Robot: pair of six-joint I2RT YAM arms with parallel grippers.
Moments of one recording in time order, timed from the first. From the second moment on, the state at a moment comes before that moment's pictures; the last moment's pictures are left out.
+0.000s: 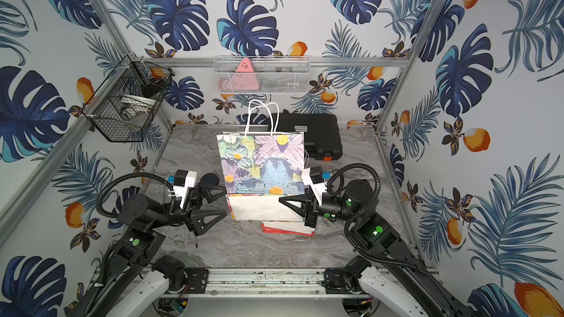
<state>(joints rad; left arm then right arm) -0.31 0.58 0.59 0.16 0.98 -0.57 0.65 0.70 0.78 -0.06 -0.74 0.30</state>
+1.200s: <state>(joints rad) -0.32 0.61 0.55 0.13 1.00 -0.54 0.66 0.59 0.73 -0.21 -0.65 0.32</state>
